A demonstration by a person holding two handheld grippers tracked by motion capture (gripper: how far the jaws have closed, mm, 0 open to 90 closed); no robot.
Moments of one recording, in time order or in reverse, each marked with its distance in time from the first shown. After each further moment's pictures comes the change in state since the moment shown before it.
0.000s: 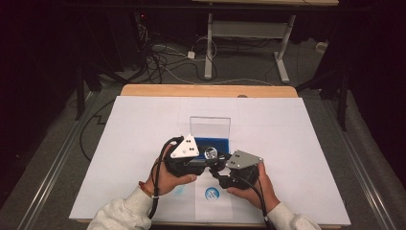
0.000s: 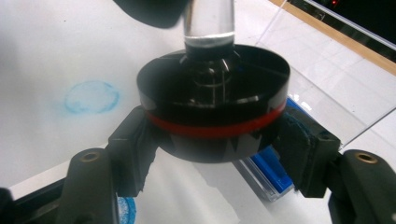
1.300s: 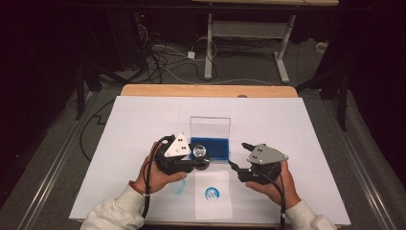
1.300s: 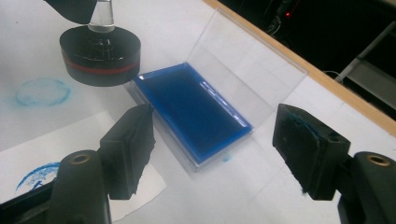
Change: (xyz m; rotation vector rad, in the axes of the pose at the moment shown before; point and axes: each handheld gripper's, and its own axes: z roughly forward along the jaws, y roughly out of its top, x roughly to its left) left arm 0.013 -0.013 -0.014 0.087 0.090 0.018; right arm -0.029 0.000 -0.047 -0.025 -0.144 -0.030
